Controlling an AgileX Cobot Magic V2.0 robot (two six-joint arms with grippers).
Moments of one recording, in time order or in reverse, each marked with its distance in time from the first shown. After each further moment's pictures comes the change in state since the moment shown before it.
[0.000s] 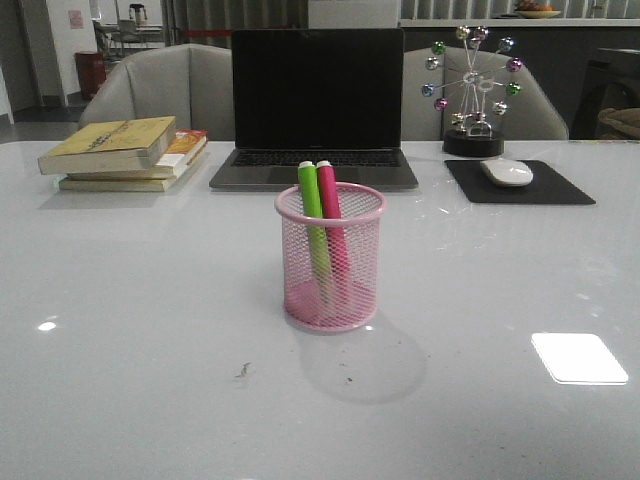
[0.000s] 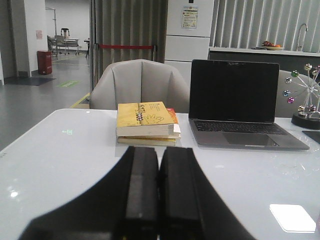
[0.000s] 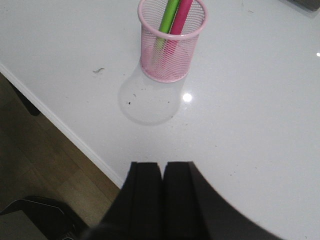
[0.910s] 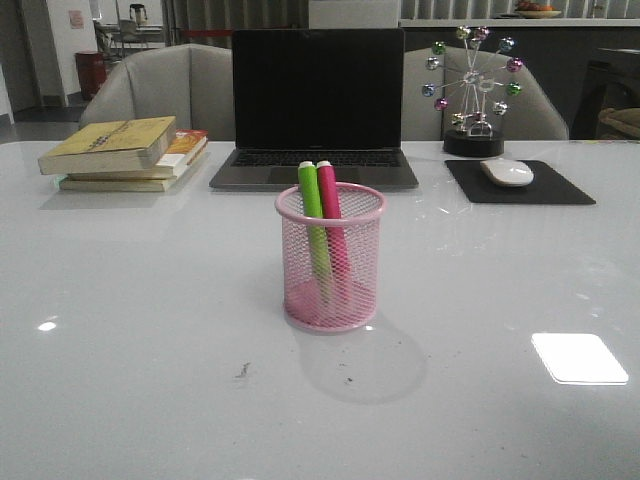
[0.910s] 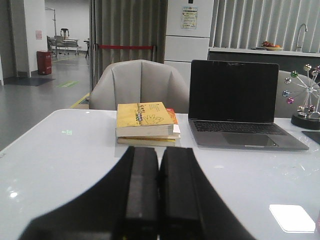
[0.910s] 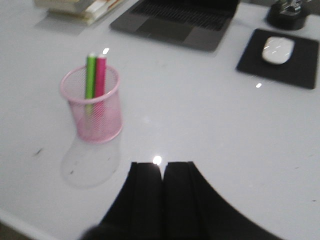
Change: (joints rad) left arm -0.002 0.000 0.000 0.000 0.000 0.000; right arm -0.350 -0.294 0.157 0.110 -0.182 -0.002
